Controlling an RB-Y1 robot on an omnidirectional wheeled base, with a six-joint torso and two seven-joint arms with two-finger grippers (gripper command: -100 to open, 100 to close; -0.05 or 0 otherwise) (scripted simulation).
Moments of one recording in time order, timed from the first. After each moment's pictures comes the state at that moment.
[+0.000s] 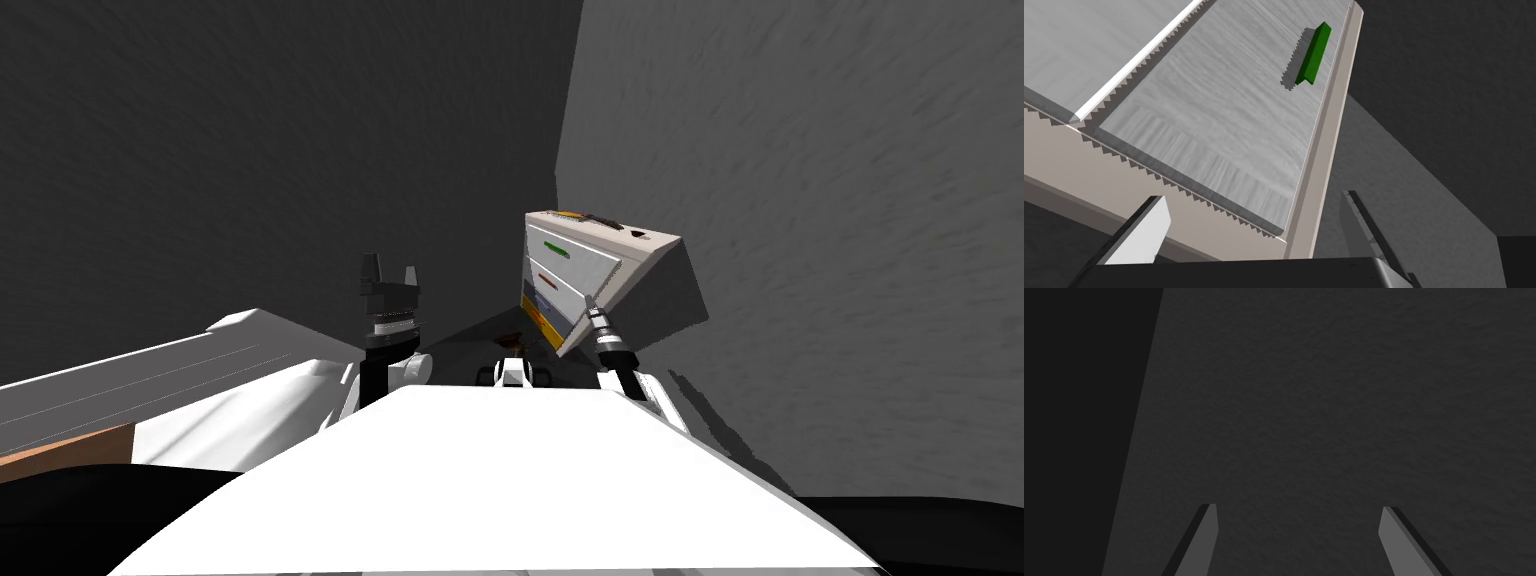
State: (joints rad) left arm 0.50 0.01 0.07 -2.36 -0.03 -0.43 0.14; right arm 0.53 -0.18 -0.06 -2.08 0.34 -0.11 0.16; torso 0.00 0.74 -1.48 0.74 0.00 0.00
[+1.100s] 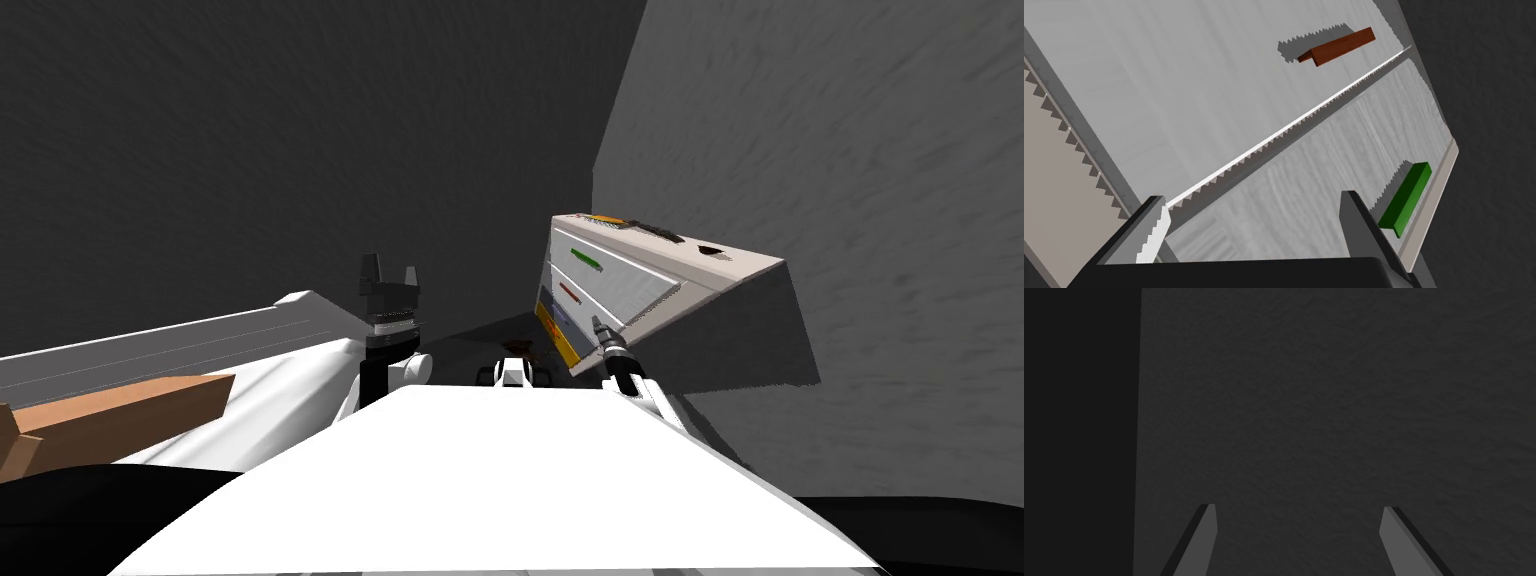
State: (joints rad) left arm 0.50 0.01 0.07 -2.36 -0.03 -0.43 0.14; right arm 0.54 -0.19 -0.11 -1.96 0.54 0.19 0.28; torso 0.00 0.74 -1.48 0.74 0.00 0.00
